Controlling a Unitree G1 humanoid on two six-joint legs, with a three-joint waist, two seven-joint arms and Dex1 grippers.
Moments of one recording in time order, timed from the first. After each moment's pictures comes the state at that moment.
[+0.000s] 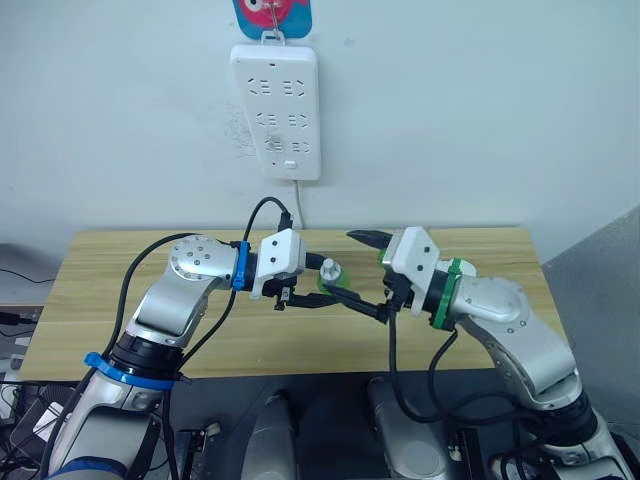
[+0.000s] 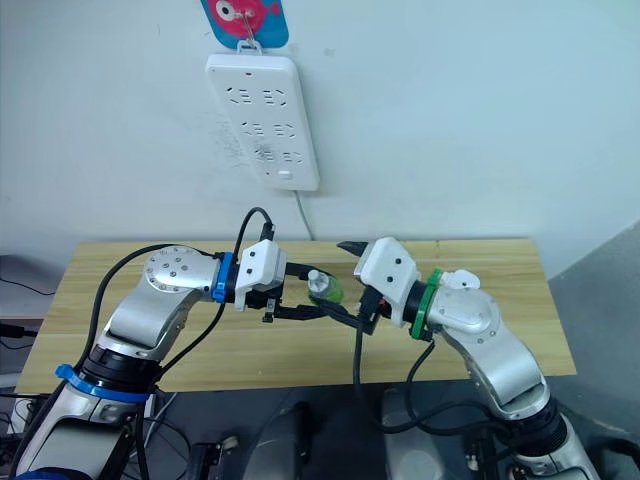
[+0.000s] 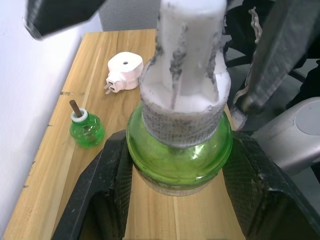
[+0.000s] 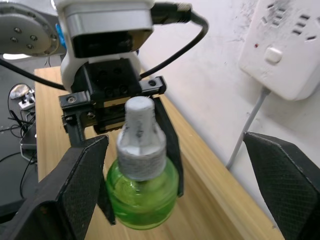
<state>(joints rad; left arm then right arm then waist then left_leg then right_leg) -0.54 0.64 -0.21 -0.06 -0.25 0.20 -1.27 -0.37 -0.42 0.27 -0.59 0.23 0.57 0.66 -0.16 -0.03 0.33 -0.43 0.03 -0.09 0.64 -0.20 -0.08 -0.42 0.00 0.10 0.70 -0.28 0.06</state>
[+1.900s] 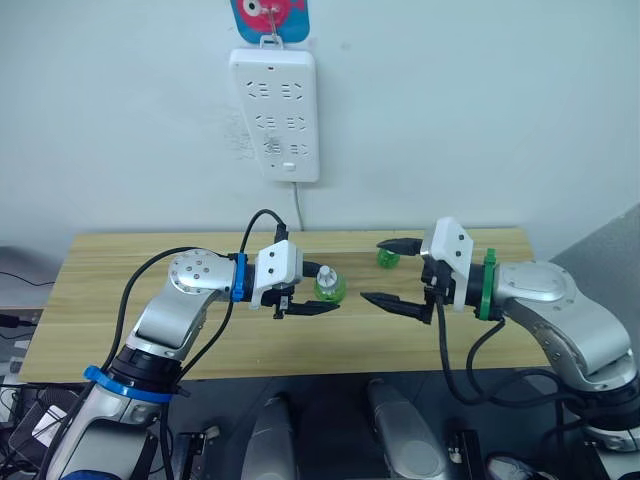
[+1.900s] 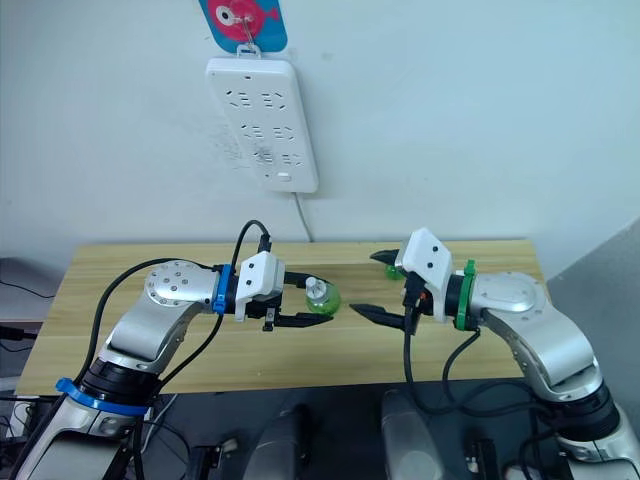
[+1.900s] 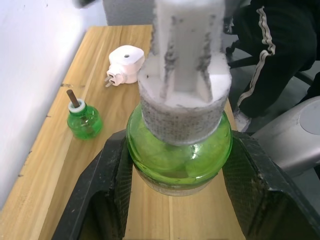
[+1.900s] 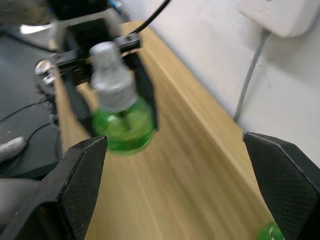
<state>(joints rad) -0.47 0.64 -0.21 -0.07 -0.25 0.17 -1.22 -0.39 -0.66 0.13 -0.56 0.46 0.69 0.85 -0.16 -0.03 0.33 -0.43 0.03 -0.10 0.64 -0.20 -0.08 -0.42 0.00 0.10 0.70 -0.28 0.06</state>
